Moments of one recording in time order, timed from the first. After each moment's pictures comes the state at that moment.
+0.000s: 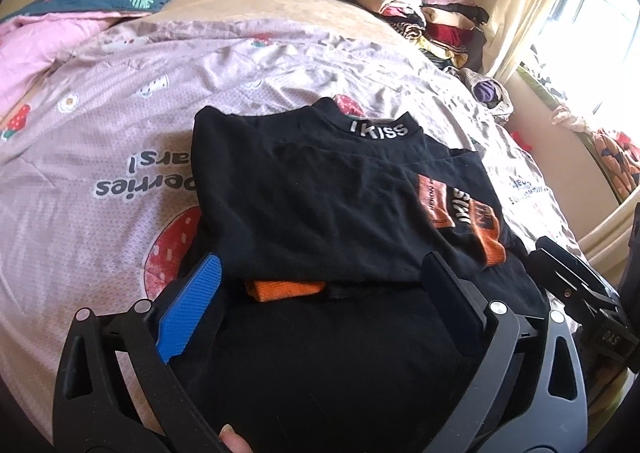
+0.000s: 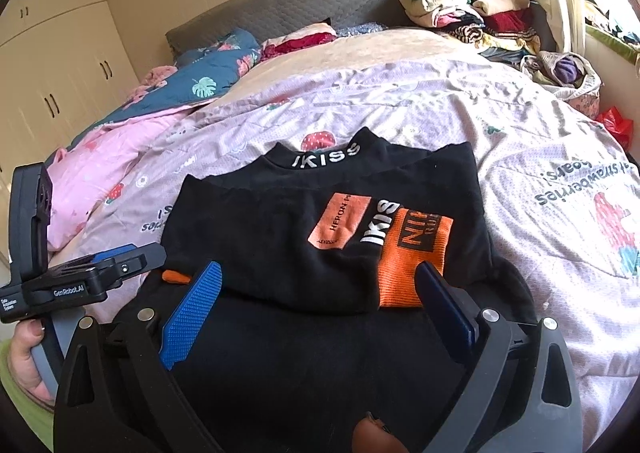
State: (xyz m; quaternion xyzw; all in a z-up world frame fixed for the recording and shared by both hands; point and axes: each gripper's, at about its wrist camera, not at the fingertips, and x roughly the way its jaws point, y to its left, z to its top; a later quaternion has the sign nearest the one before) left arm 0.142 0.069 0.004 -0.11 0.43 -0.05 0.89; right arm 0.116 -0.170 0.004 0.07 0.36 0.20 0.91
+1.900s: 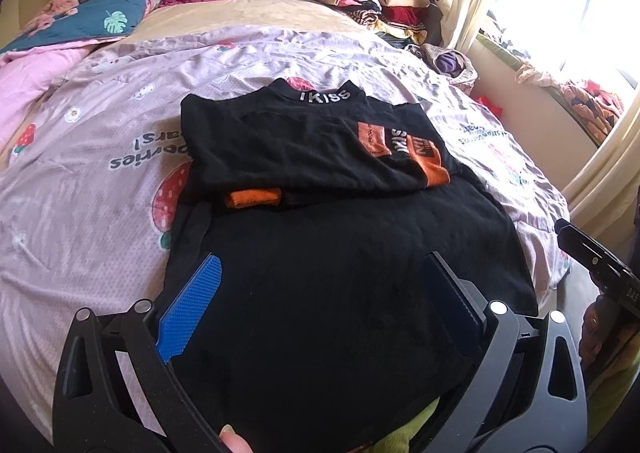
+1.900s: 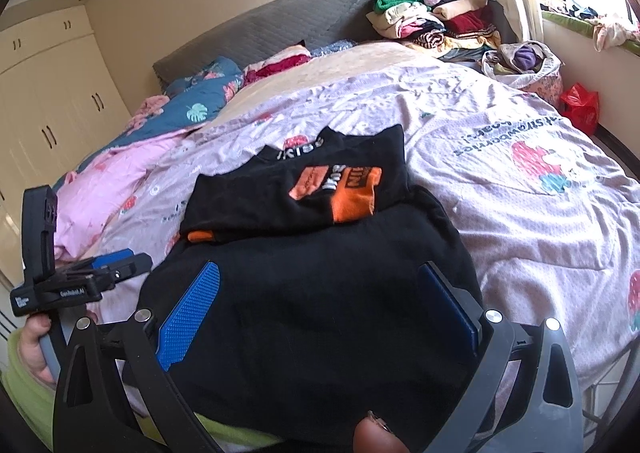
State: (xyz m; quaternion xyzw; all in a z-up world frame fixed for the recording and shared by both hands) left arm 0.055 0.045 0.021 -0.05 0.43 -0.10 0.89; right arm -0.008 -0.236 0.018 0.10 0.35 0.16 0.92
